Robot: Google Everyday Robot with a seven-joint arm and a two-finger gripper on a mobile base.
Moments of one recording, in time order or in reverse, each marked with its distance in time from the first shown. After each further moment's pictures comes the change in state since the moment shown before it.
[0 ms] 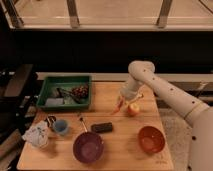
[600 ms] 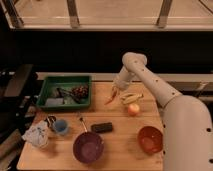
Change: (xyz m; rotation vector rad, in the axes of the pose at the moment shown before) arm 0.042 -0.058 0.028 0.041 -0.040 0.002
